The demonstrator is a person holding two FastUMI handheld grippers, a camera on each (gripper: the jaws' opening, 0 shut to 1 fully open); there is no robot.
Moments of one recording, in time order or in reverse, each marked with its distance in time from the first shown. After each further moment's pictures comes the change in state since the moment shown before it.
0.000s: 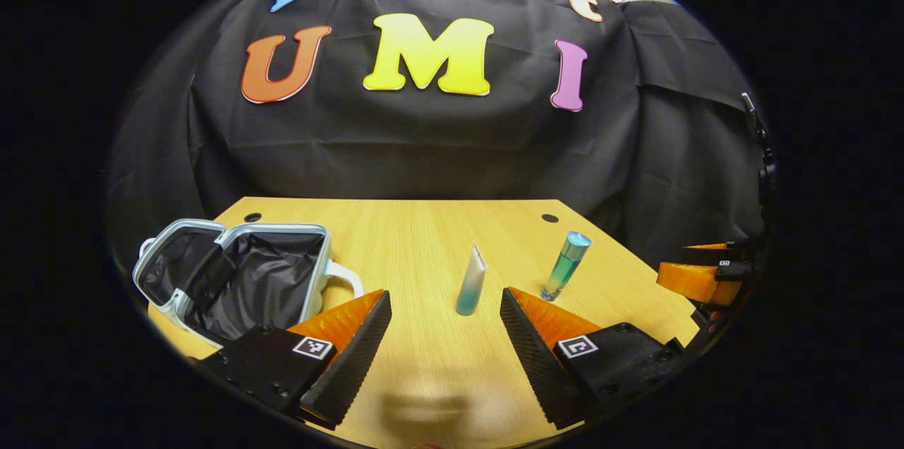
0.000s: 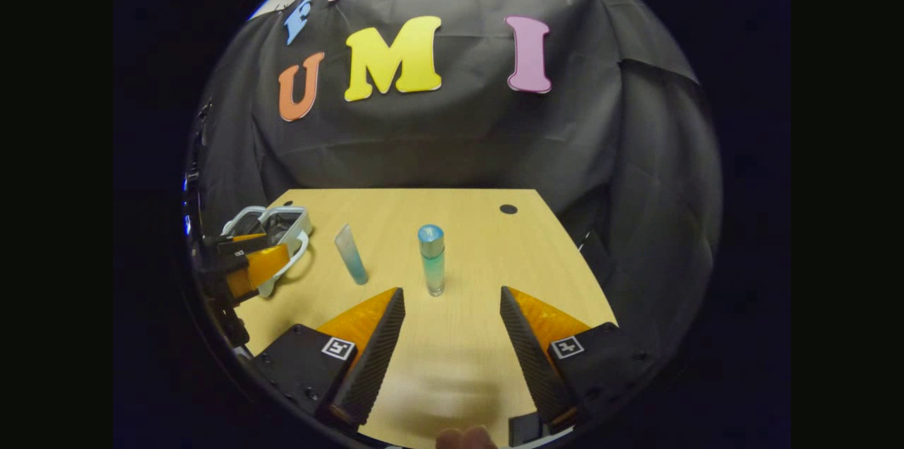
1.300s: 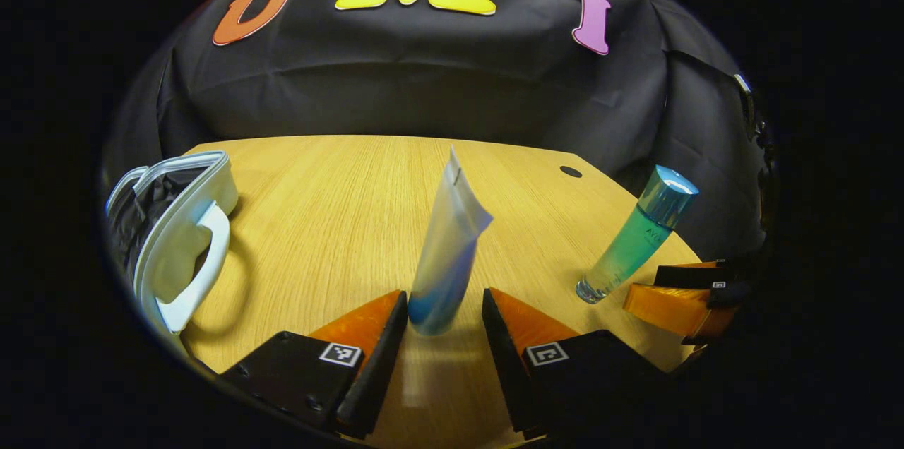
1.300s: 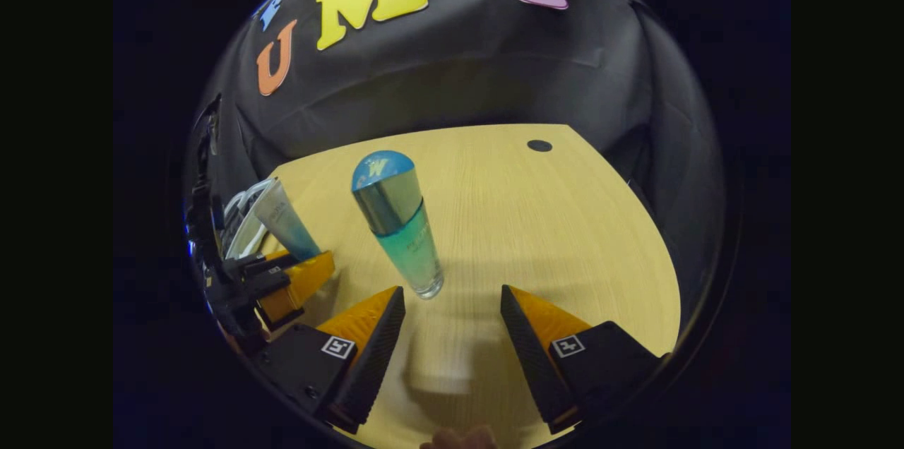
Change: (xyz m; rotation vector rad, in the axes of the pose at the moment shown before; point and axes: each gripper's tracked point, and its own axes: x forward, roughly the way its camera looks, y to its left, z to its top) left arm 0.142 -0.030 -0.075 -0.054 0.150 -0.015; right arm 0.154 0.005 -0.062 0.085 0.210 0.087
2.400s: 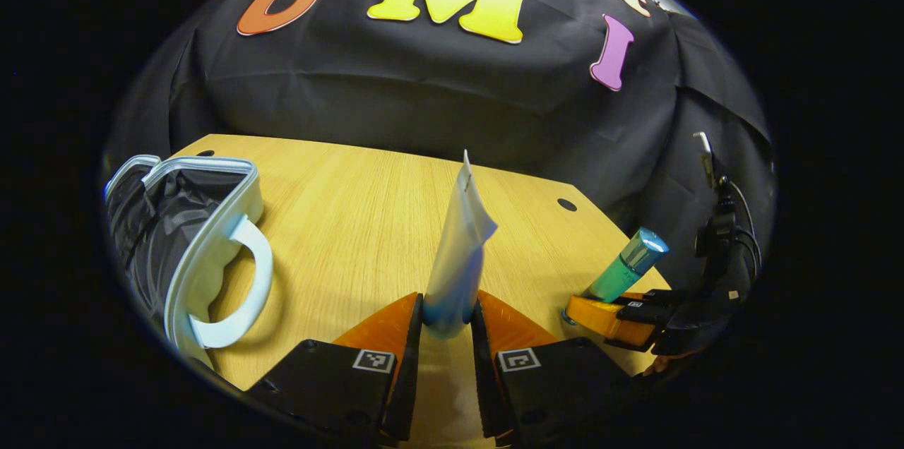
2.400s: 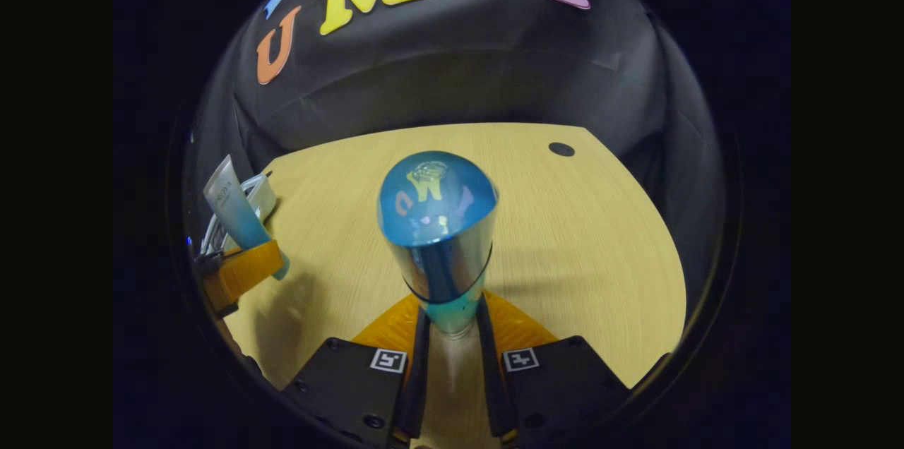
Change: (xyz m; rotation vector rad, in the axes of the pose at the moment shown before) left arm -0.039 0.023 0.042 -0.114 -0.050 -0.032; right arm 0.039 0.025 0.011 -0.021 0.010 -0.033
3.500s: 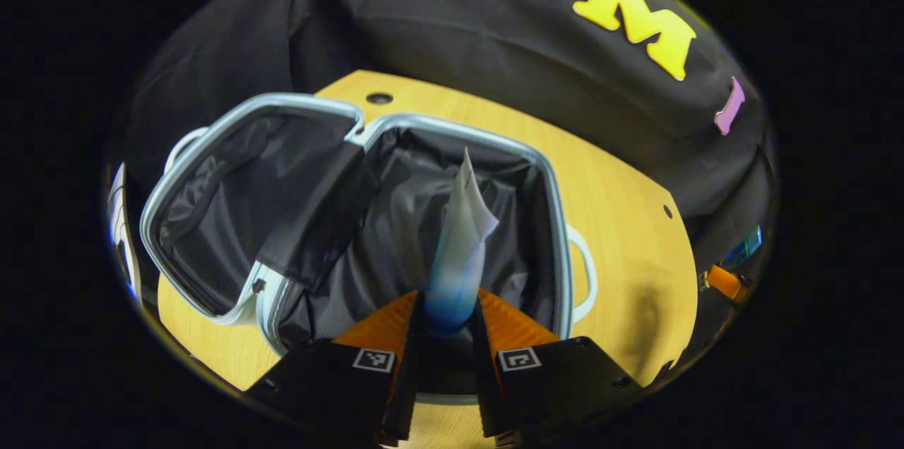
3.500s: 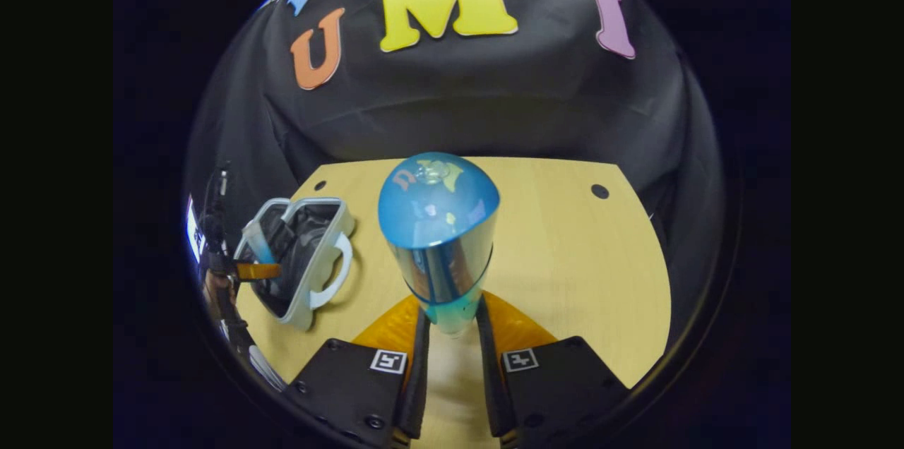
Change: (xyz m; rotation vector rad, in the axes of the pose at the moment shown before) left arm -0.120 0.278 -0.019 -0.259 0.363 0.259; right arm -0.115 0.141 0.056 -0.091 0.024 0.145
